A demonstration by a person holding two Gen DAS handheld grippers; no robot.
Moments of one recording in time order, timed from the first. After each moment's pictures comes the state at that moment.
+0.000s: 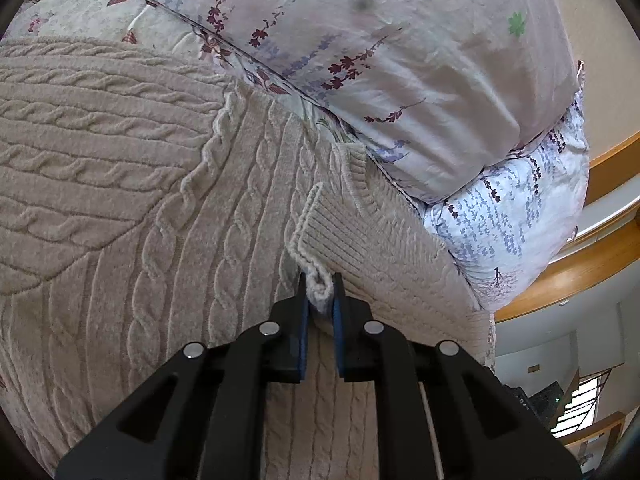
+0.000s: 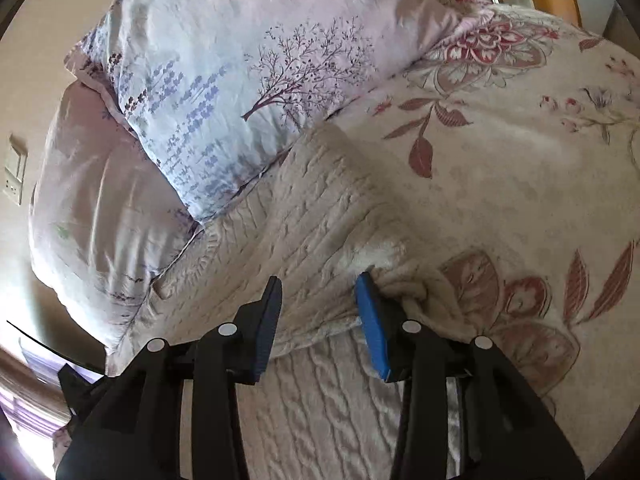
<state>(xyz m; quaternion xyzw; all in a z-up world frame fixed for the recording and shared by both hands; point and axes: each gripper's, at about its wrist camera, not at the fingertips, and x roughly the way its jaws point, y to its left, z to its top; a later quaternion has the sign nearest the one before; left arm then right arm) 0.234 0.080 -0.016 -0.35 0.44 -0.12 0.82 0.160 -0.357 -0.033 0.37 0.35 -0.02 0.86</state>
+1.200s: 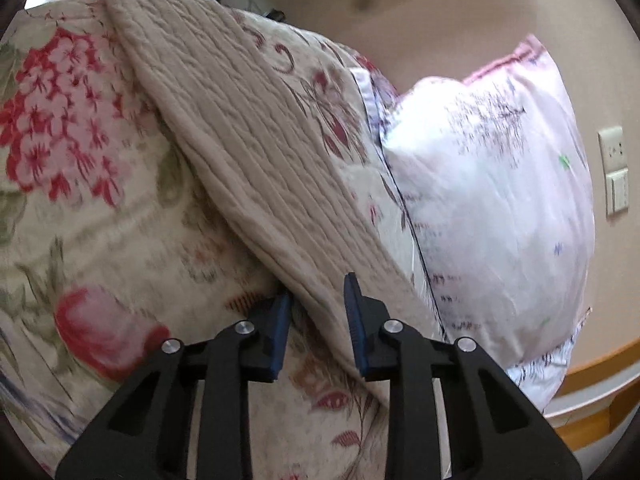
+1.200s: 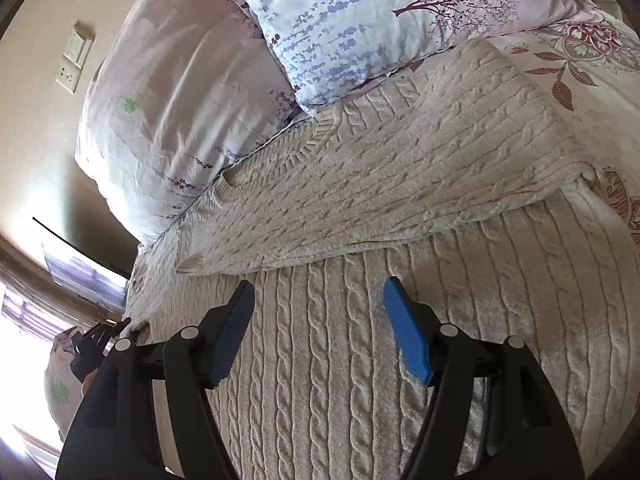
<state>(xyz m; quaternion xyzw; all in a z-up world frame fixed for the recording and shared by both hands) 0.114 0.328 -0.022 -0.53 0.30 0.11 0.78 0.151 -0.267 -0.021 0.31 0.41 0.13 0.85</state>
